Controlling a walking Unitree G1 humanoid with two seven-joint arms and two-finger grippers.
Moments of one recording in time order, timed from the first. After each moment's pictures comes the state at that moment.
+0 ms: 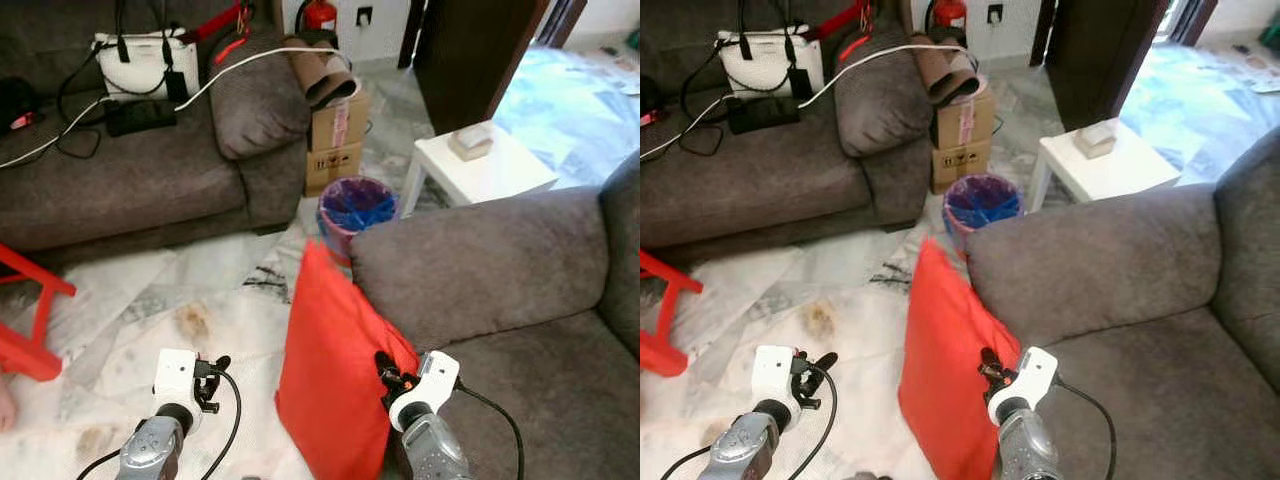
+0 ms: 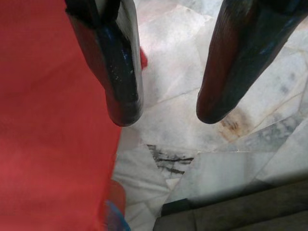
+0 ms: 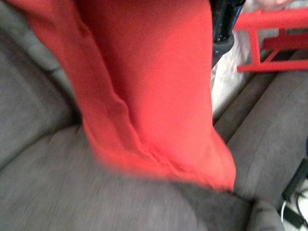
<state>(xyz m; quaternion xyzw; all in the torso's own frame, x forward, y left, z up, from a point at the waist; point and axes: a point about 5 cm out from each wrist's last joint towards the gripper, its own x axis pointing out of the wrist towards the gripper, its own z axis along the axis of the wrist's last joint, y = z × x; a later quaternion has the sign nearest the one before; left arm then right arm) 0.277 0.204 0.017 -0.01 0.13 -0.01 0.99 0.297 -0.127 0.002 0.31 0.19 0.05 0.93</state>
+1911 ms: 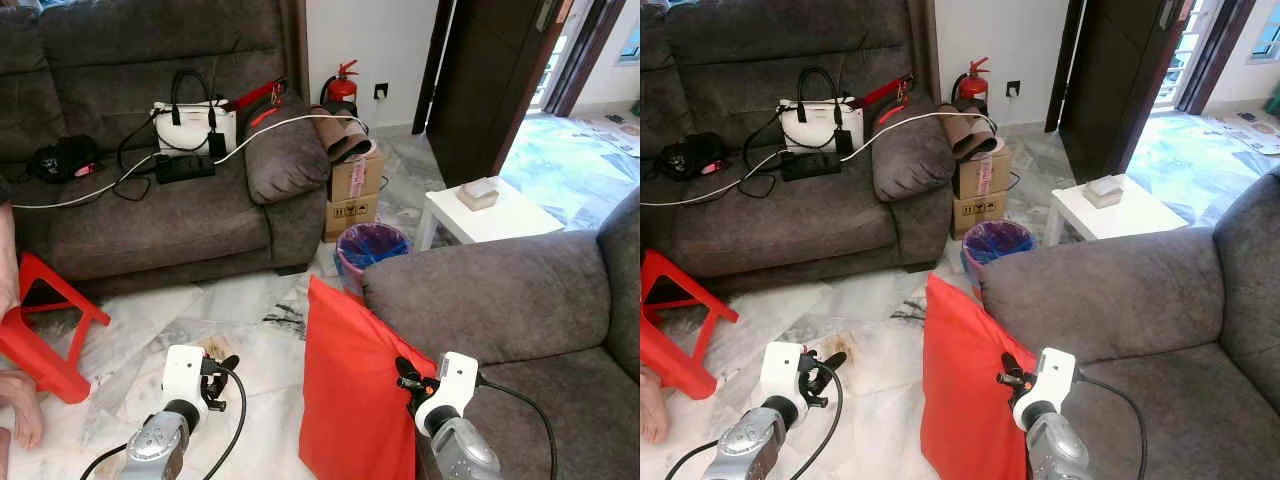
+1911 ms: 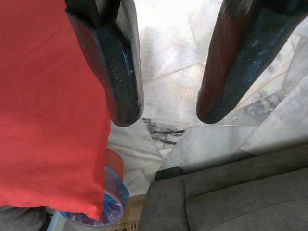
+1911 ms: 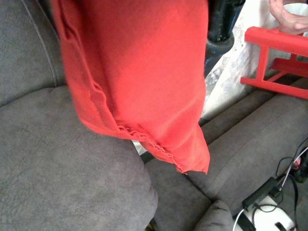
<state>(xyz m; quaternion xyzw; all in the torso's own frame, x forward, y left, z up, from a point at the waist) 0.284 0.199 0.014 -0.01 0.13 -0.04 0.99 0.294 -0.158 0.001 0.22 0.19 0.07 0.96</state>
